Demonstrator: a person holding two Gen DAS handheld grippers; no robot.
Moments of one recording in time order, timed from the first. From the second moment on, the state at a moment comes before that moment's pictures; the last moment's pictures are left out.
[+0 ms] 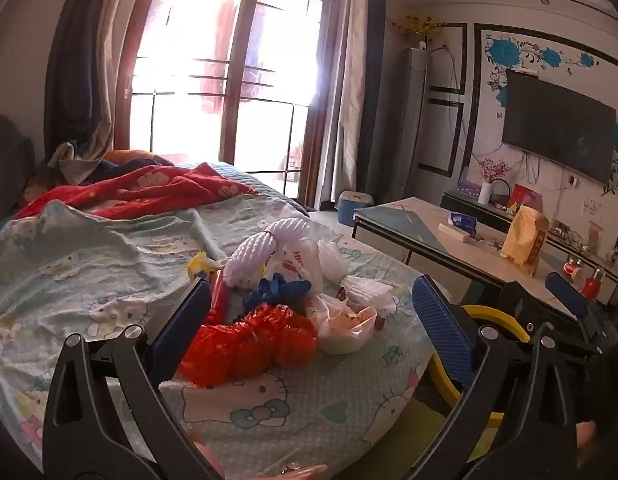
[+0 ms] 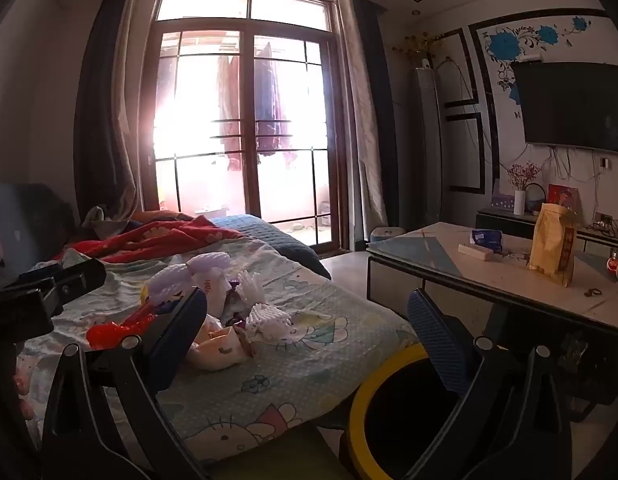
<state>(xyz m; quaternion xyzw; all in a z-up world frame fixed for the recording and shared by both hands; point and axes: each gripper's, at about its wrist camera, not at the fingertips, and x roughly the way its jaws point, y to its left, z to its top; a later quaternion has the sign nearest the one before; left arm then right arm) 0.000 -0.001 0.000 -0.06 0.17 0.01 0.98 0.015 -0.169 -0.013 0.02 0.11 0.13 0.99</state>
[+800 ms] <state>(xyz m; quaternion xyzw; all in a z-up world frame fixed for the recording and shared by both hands) -0.010 -0.001 0.003 -0.06 0.16 0.00 0.99 0.016 -0.171 -0.013 0.02 0.11 0.12 0.99</state>
